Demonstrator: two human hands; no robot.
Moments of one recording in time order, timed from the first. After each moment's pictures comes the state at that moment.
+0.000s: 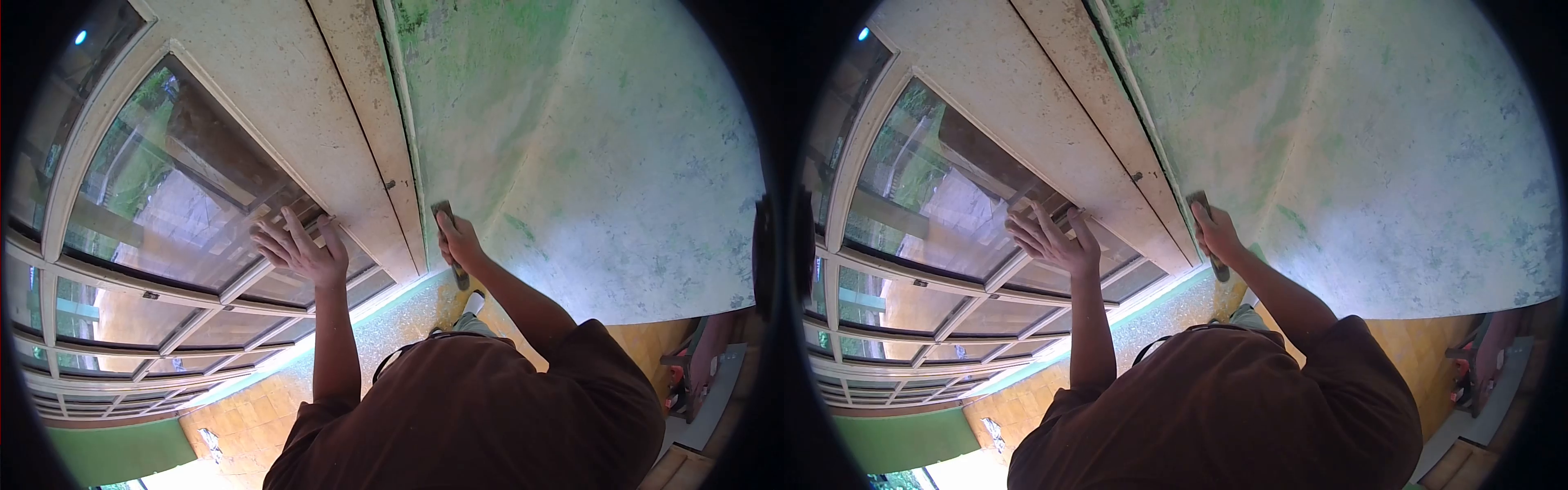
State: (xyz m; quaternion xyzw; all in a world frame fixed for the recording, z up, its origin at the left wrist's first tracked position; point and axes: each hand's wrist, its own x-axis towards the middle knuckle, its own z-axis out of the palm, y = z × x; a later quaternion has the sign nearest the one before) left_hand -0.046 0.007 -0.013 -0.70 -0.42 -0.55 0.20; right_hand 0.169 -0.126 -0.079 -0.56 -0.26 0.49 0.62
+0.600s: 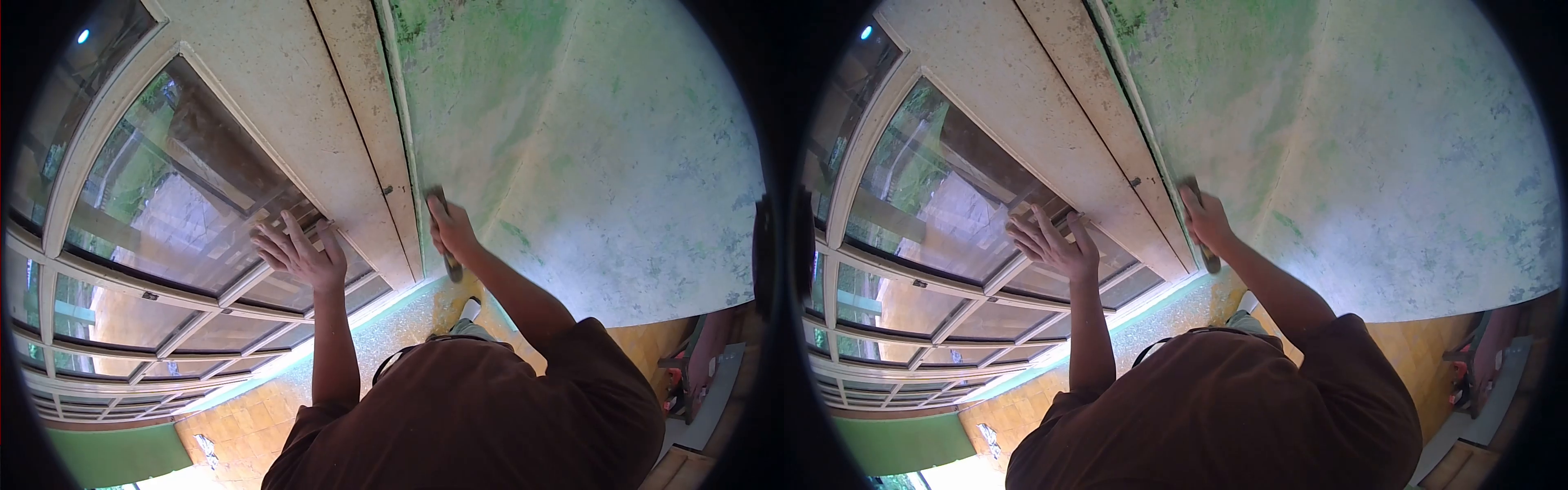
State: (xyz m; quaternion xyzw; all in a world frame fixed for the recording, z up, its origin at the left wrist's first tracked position) left_hand -0.044 0.005 -0.011 -0.70 -0.43 -0.54 0.19; right_hand 0.169 -0.109 -0.036 -0.58 -0.28 0.46 0.61
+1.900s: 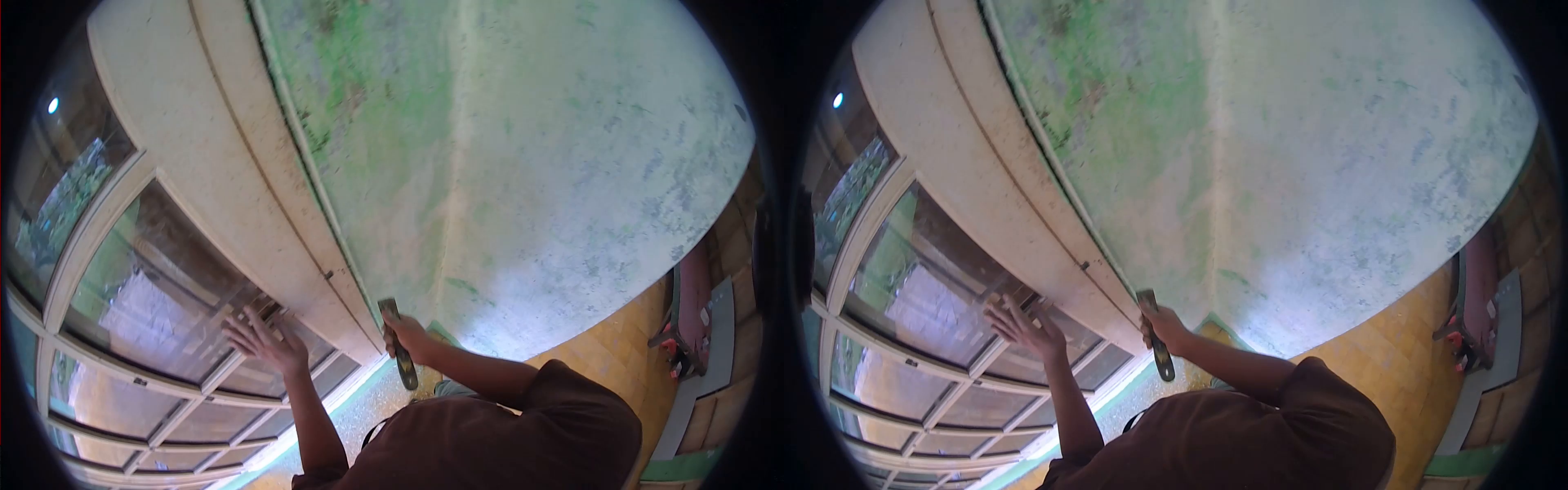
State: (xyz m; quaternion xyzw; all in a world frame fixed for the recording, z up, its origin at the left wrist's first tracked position) left_hand -0.053 -0.011 0.000 -0.72 -0.42 -0.53 0.14; right_hand 0.125 -0.169 -0.060 -0.47 -0.10 0.59 0.65
